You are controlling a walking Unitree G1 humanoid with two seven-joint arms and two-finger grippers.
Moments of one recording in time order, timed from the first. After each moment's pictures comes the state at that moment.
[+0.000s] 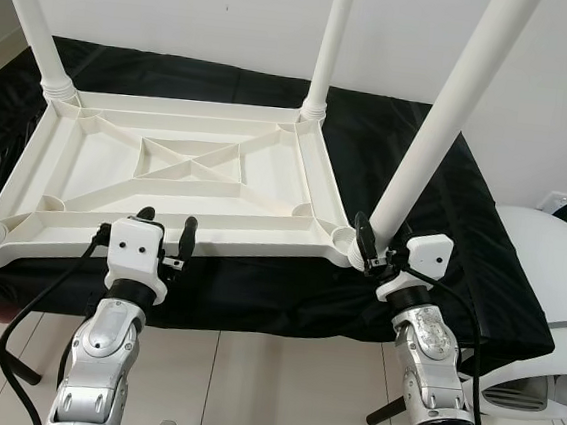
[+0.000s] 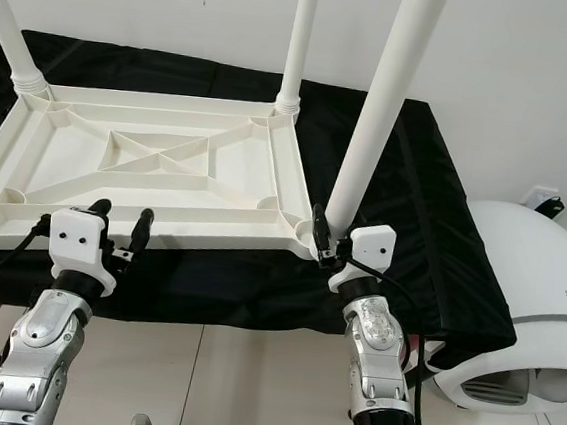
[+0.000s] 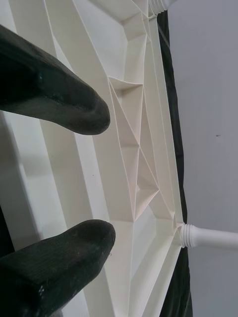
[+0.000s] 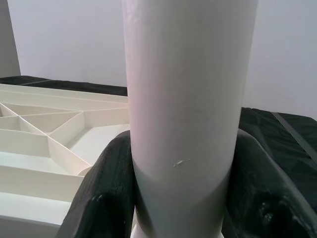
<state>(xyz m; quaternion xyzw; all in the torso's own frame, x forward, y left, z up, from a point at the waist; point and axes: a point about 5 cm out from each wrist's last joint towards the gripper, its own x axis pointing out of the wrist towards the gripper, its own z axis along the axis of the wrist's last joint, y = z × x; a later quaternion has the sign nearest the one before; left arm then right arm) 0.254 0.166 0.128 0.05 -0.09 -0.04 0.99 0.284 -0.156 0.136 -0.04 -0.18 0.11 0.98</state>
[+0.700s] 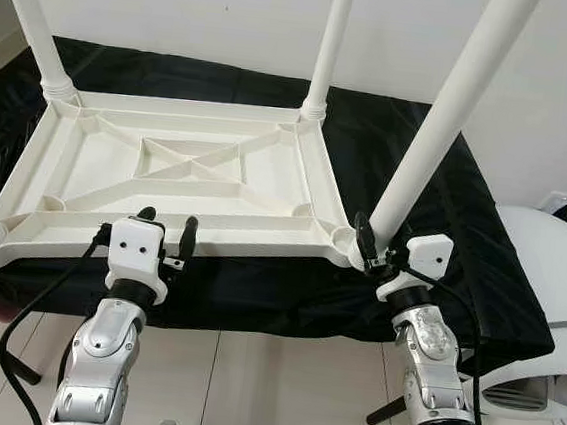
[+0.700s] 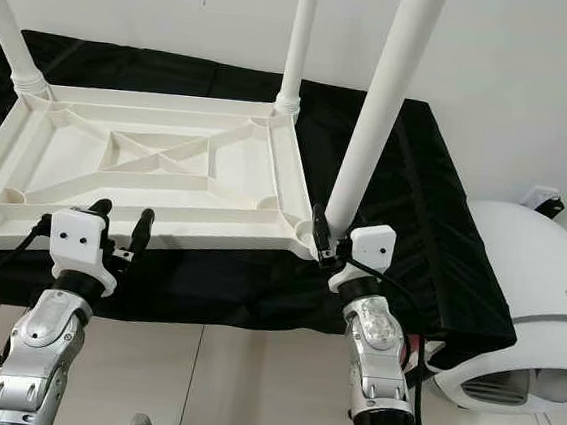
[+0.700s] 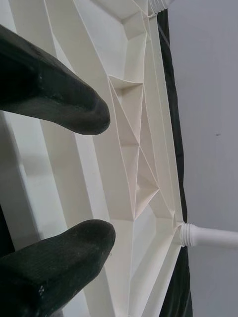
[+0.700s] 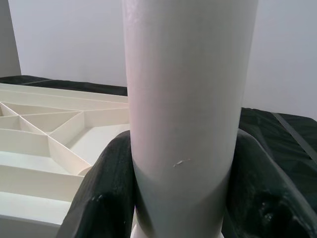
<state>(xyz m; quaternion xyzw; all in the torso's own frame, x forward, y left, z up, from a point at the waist) 0.254 0.165 0.128 0.05 -0.09 -0.05 0.99 0.284 -0.156 0.136 -0.04 -0.18 0.12 0.98</state>
